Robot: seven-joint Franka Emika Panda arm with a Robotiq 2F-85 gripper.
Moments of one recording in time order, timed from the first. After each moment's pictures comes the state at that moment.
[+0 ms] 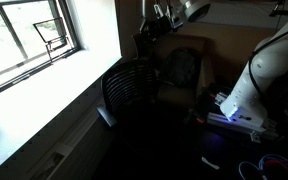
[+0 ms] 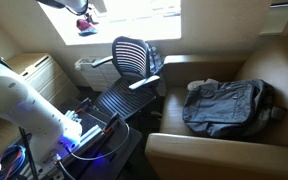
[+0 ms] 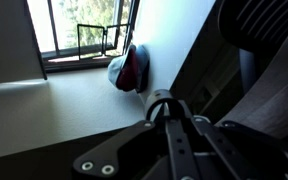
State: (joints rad) arm -0.02 -0.35 0.22 -2.58 1.81 2.49 2.60
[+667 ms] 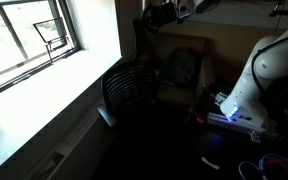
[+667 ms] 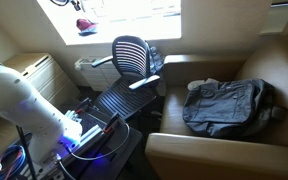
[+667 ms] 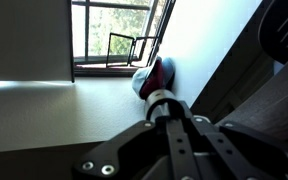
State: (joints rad) arm 0.08 -0.51 0.23 -2.59 1.95 2.63 2.55
